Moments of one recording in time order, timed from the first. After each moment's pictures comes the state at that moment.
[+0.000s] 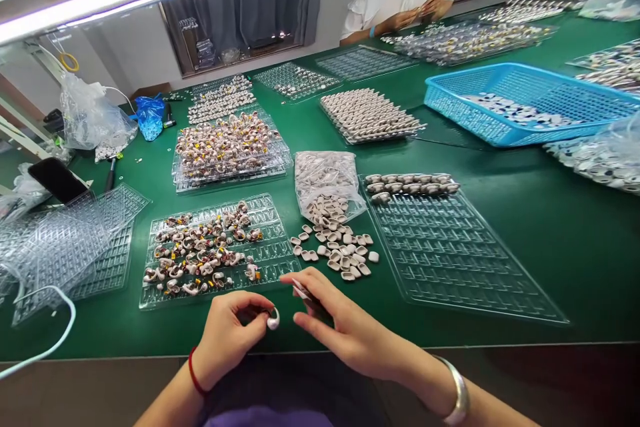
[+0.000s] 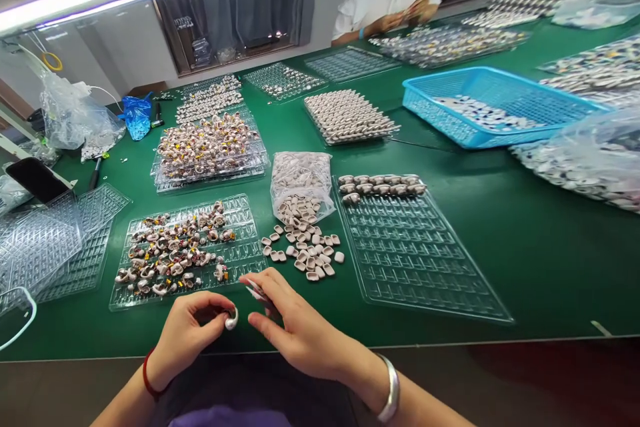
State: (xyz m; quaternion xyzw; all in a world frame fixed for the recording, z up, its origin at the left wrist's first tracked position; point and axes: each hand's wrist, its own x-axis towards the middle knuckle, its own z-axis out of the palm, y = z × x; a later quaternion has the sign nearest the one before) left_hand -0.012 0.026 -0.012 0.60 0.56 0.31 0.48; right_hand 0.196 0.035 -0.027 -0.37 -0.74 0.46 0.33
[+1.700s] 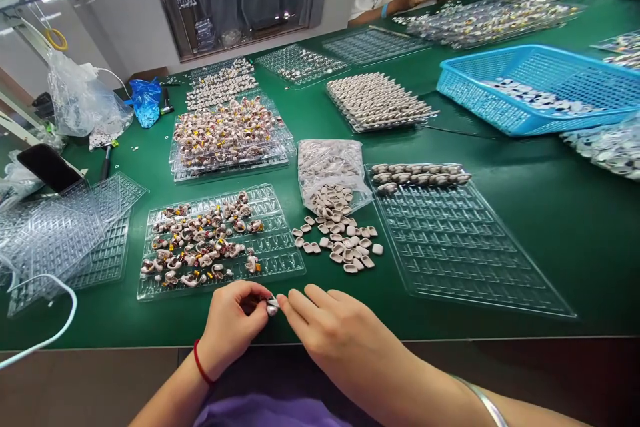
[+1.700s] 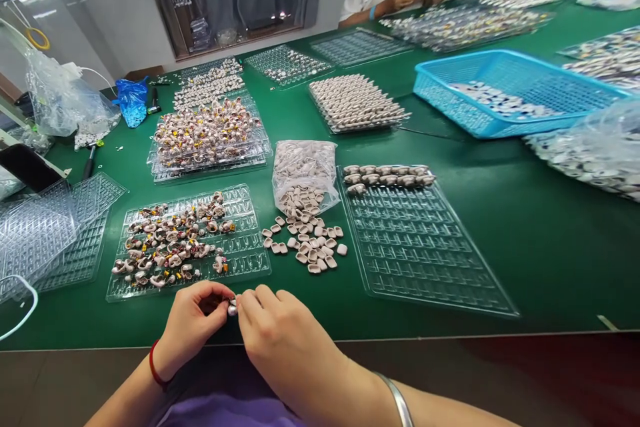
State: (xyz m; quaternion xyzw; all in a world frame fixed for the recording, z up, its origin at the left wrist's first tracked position) left_hand -0.008 0.026 -0.028 0.64 0.59 0.29 0.40; right_hand 0.173 0.021 0.004 -0.34 -0.92 -0.07 0.15
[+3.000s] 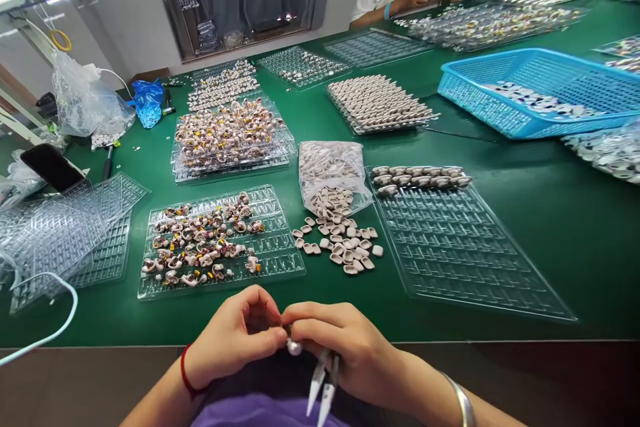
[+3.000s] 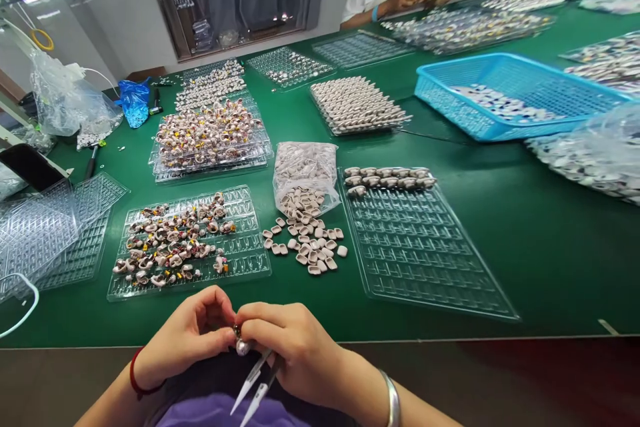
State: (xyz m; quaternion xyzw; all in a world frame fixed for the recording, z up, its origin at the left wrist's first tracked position) left_hand -0.010 0.021 -0.001 0.44 0.46 0.28 0.71; right_hand 0.190 0.020 -0.034 -0.23 -0.83 0.32 0.39
